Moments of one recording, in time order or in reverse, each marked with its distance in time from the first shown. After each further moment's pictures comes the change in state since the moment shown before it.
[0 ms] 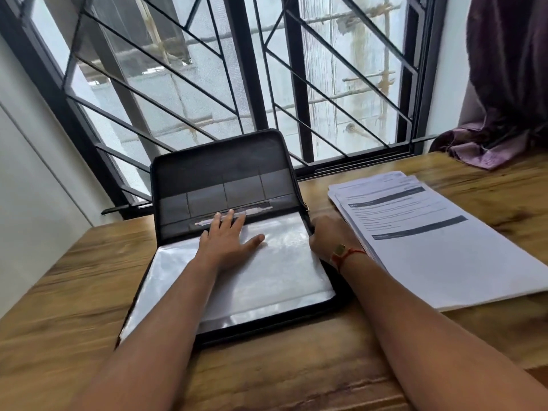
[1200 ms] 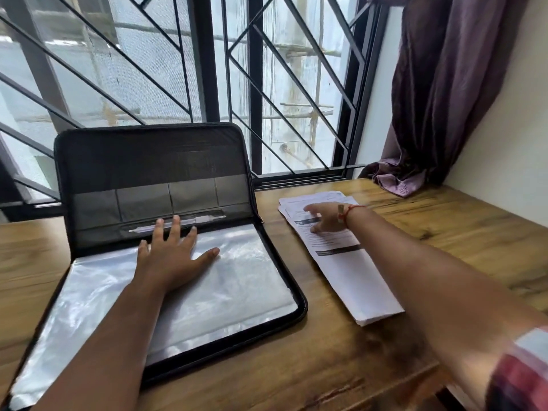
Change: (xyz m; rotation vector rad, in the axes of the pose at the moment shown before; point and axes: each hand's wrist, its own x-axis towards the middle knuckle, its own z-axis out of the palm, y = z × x) left_hand 0.002 -0.008 0.011 -0.010 0.004 0.041; right_hand 0.075 0.073 -0.089 -0.505 -0.486 0.037
